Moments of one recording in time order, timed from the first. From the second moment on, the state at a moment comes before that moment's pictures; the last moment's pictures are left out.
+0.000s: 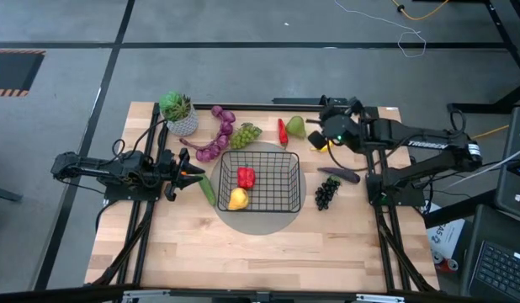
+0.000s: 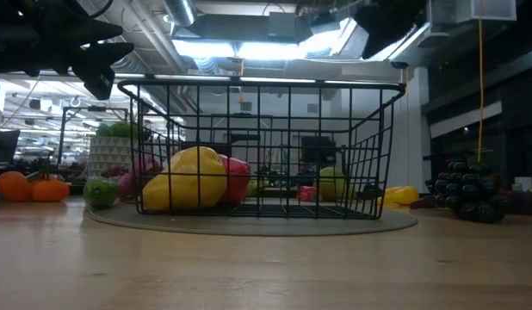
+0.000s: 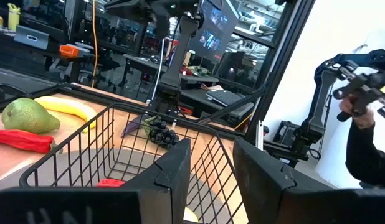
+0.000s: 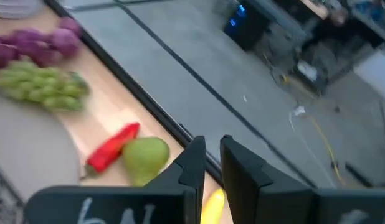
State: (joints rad) left arm -0.07 0.11 0.01 0.32 -0.04 -0.33; right arm -0.11 1.20 1.20 -0.80 0.86 0.20
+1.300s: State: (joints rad) left arm -0.07 0.11 0.01 0.32 -0.04 -0.33; right arm -0.61 1.59 1.20 -0.80 0.57 0.03
